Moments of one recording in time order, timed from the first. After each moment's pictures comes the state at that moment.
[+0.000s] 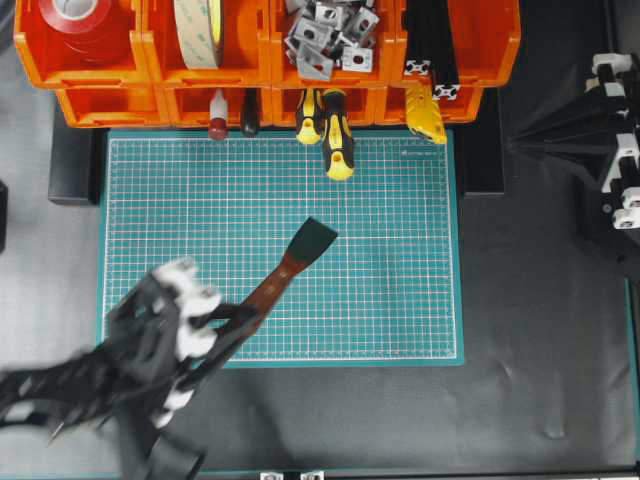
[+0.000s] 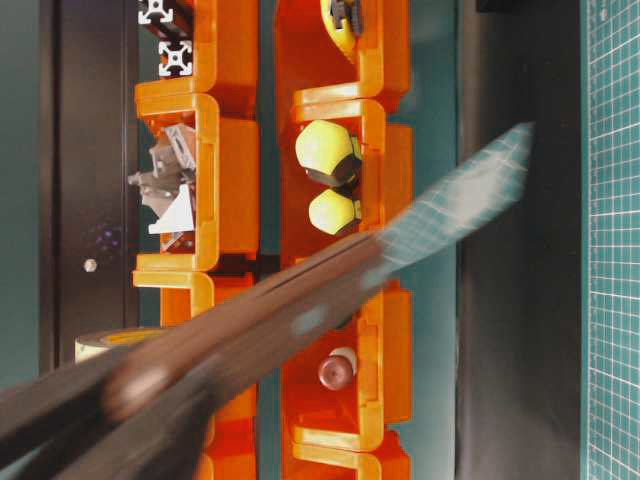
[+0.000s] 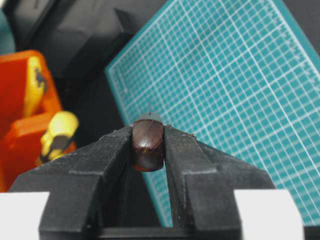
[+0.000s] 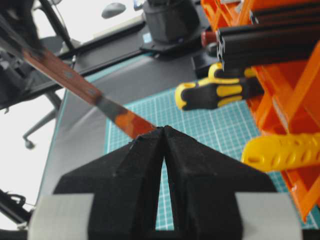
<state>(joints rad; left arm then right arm) -0.60 -0.06 0.29 0.94 0.89 -0.31 -0.02 -1.10 1.17 0.07 0.11 0.29</state>
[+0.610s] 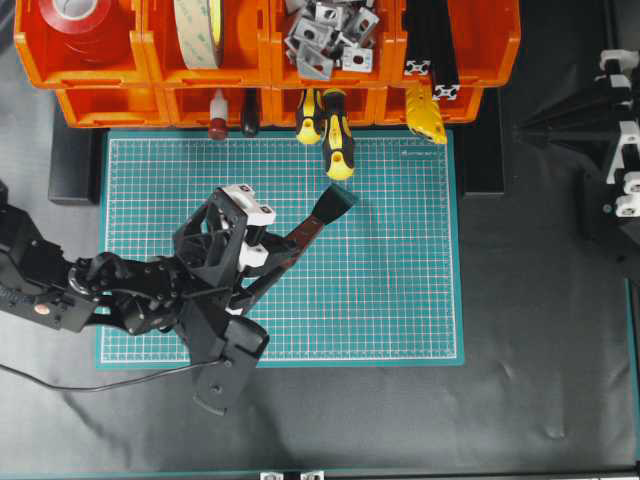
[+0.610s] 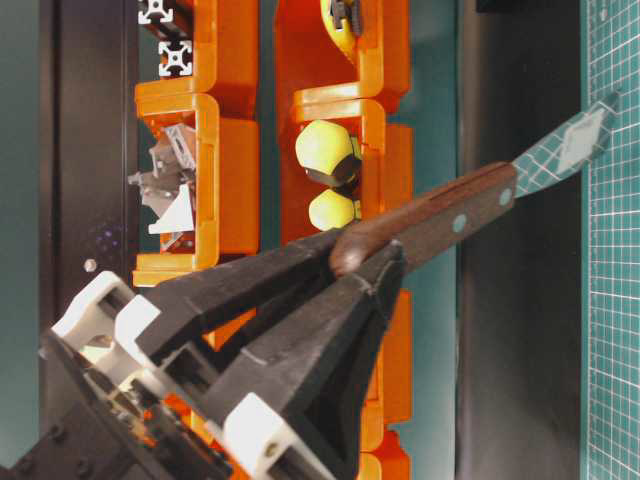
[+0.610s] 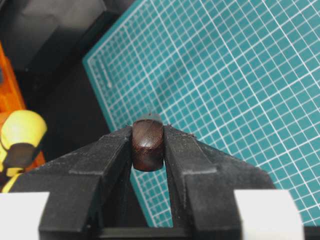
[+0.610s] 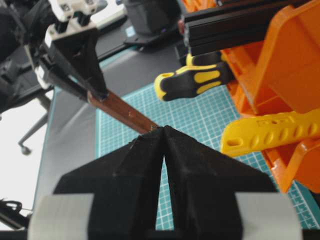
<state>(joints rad) -0.38 -0.01 0.39 0.95 0.63 -0.28 -0.07 -1.13 1.17 0.07 0.16 0.35</state>
